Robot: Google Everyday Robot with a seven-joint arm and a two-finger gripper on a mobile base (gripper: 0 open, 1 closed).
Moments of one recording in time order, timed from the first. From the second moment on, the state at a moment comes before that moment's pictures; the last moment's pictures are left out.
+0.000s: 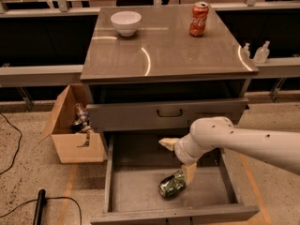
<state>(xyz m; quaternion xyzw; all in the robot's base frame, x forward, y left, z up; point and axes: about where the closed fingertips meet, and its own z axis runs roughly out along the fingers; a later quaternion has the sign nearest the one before) 0.535 -0.101 0.514 -0.87 0.46 0.02 0.20</state>
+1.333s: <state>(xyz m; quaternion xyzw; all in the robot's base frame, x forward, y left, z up) 0.516 -0.066 0.407 -0.88 0.43 0.12 0.15</state>
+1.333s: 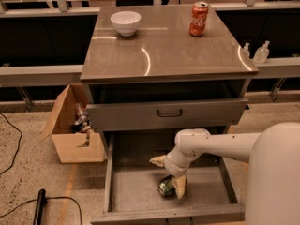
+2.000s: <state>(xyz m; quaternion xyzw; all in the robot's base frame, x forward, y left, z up) 0.500 -0.067 0.384 -0.88 0.43 0.14 0.13</state>
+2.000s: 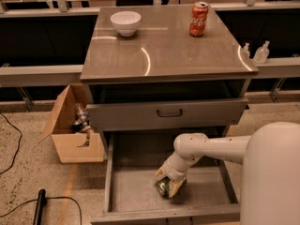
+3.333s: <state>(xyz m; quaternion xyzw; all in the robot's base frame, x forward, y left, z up) 0.488 -0.119 0.558 -0.79 0.56 0.07 0.24</state>
